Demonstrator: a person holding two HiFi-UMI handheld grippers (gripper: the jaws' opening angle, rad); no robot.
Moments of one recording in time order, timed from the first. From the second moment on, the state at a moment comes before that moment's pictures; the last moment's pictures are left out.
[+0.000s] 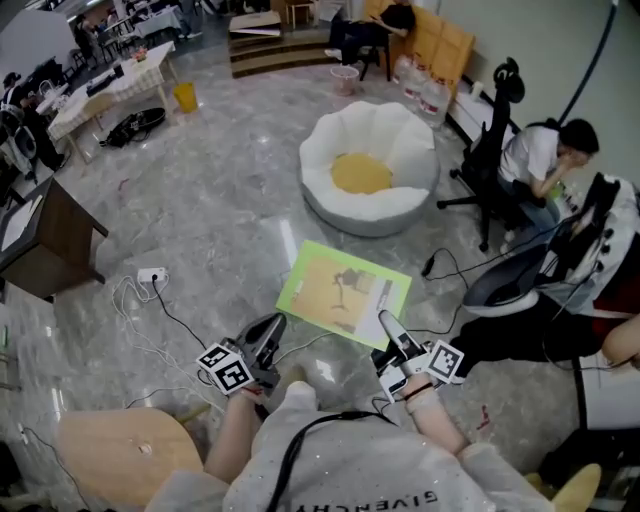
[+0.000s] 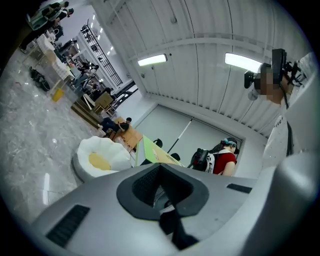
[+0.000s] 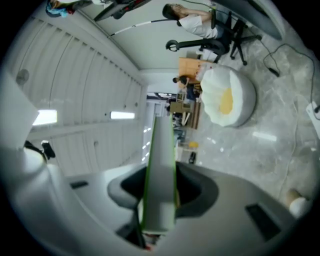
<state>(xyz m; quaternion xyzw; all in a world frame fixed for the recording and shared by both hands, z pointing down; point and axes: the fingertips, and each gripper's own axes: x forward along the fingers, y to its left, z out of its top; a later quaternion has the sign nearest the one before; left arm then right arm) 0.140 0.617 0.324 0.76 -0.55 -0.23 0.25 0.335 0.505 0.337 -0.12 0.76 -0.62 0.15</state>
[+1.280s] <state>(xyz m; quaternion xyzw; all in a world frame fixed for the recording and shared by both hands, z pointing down) -0.008 0.513 0.336 0.79 -0.52 -0.22 0.25 0.216 0.433 0.349 -0.19 0.74 -0.62 0.20</state>
